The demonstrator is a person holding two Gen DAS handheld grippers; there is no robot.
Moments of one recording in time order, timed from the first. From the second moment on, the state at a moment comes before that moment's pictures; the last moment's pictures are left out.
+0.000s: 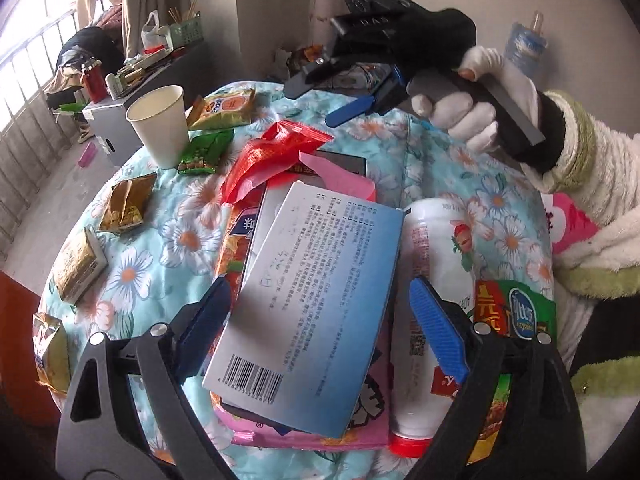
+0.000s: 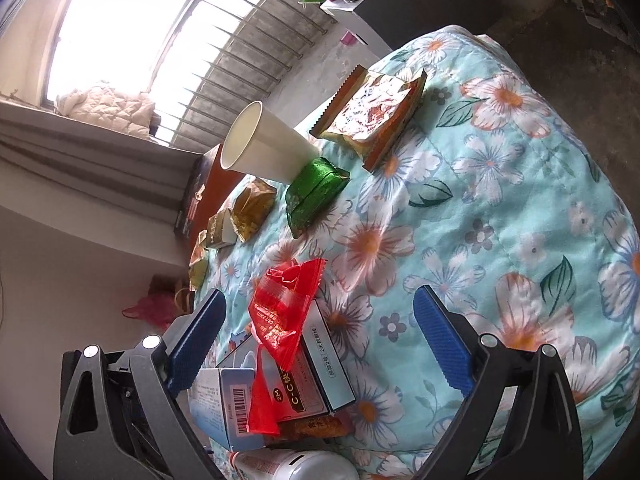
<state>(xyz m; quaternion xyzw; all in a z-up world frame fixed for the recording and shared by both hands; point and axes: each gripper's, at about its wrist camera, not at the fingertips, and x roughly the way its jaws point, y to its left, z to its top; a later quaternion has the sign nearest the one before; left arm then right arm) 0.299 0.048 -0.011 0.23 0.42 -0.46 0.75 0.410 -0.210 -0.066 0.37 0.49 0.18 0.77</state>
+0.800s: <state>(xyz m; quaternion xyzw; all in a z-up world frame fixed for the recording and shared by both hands) 0.308 0.029 -0.028 0.26 0.44 -0.43 0.75 0.412 -0.213 -0.085 0.40 0.51 0.18 0.74</state>
